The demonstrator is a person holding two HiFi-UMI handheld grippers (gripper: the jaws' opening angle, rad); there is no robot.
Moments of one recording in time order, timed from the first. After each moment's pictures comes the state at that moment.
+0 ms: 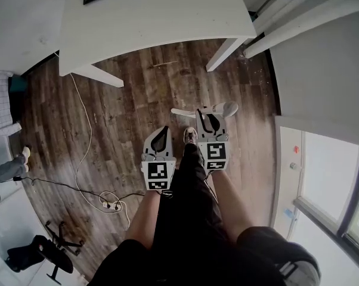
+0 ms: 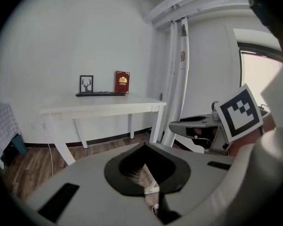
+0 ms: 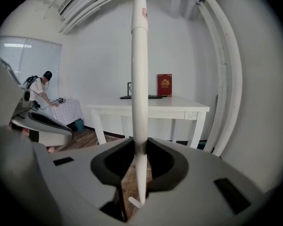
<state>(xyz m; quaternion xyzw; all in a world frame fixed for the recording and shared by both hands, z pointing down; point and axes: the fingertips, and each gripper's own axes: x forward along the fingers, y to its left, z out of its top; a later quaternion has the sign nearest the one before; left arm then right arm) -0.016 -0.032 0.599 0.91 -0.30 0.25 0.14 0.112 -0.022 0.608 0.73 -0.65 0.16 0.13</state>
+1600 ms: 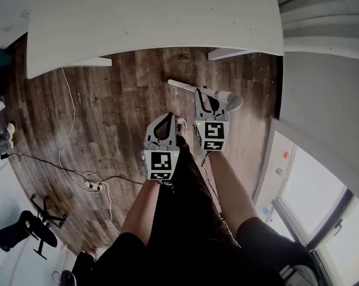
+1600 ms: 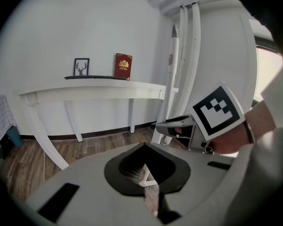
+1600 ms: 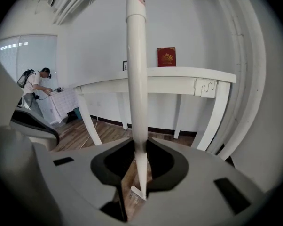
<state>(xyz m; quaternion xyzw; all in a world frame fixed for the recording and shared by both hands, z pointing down) 0.087 -0.105 0.700 0.89 -0.31 0.28 0.17 0.205 -0.135 0.733 0.69 -0.66 0.22 0.19</state>
